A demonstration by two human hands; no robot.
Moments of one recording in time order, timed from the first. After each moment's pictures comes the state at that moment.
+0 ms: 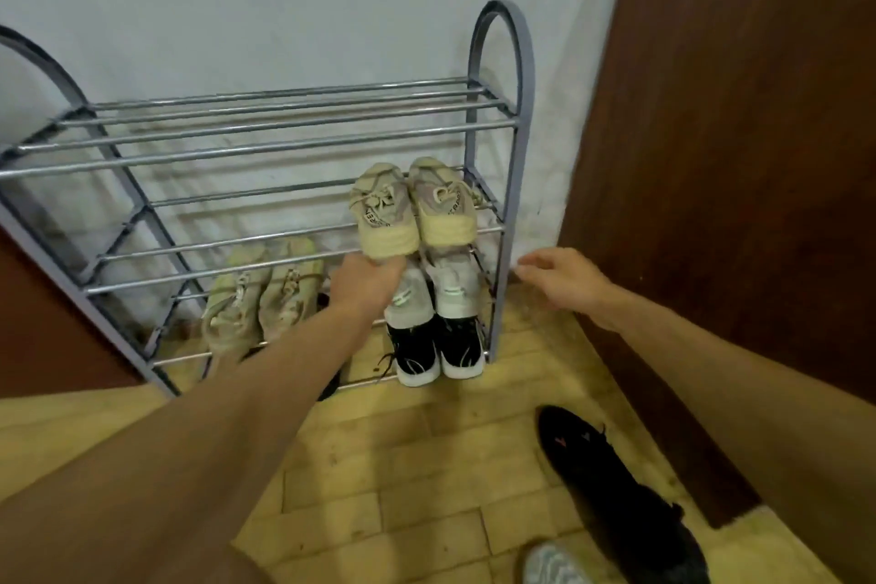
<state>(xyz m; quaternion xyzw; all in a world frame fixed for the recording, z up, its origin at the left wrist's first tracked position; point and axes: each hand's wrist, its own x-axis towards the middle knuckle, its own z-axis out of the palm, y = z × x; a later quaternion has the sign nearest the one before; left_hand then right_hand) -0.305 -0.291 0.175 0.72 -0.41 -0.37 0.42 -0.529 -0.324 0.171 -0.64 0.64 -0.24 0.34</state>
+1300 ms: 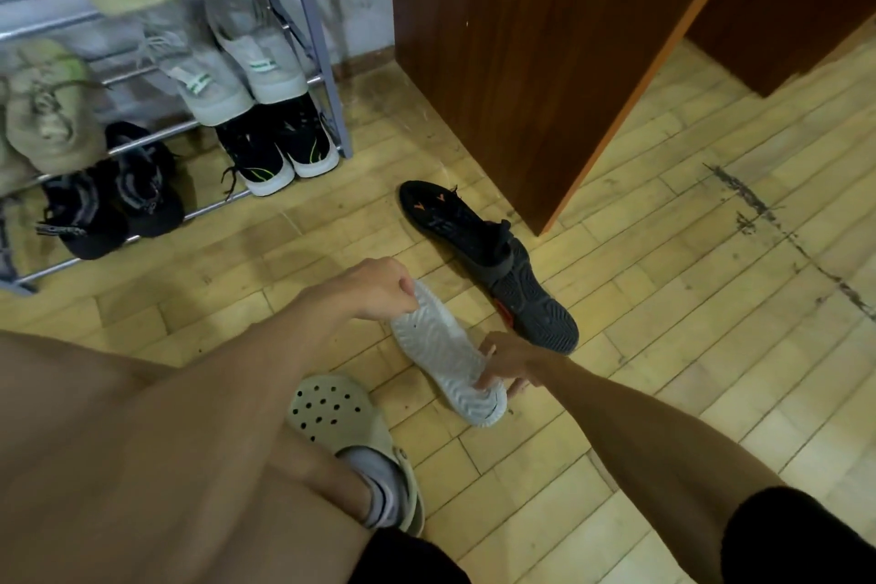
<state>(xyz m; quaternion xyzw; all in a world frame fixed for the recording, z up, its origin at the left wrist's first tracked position) -0.446 -0.104 0.030 0.53 -0.72 -0.42 -0.16 -0.642 0.001 -0.084 -0.35 0.71 0.05 0.61</state>
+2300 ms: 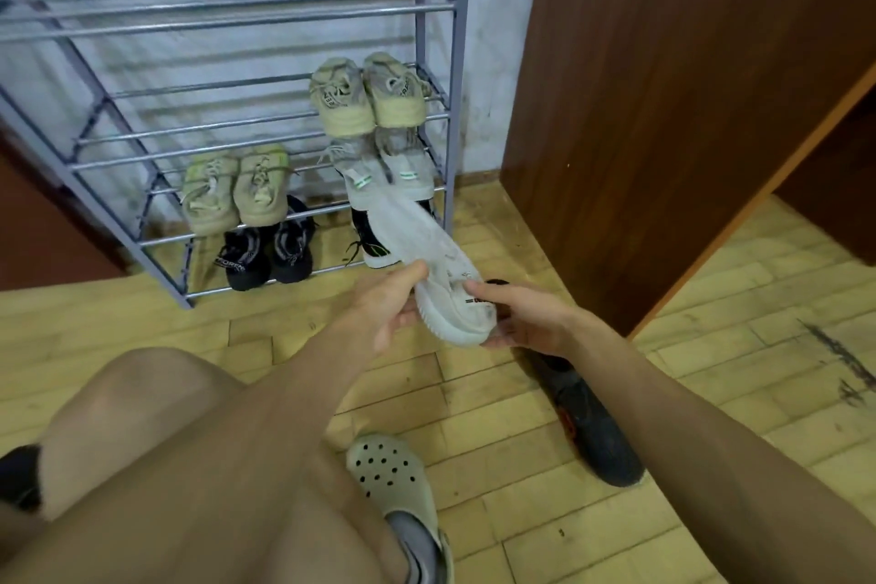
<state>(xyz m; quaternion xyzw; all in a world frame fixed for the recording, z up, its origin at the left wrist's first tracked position) -0.382 -0.106 0.109 0.62 -0.27 -0.62 0.39 -0.565 -0.107 0.098 -0.41 0.57 -0.18 0.68</state>
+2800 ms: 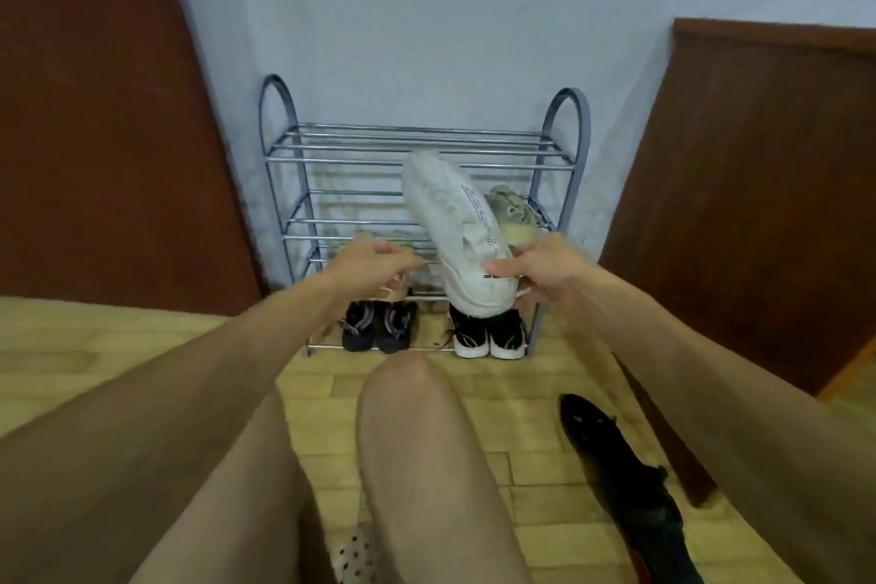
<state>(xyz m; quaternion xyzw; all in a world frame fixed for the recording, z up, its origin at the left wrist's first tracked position) -0.241 -0.075 0.263 0.67 -0.49 -0.41 0.37 -0.456 -0.128 0.273 -0.59 0.56 -0.26 0.52</state>
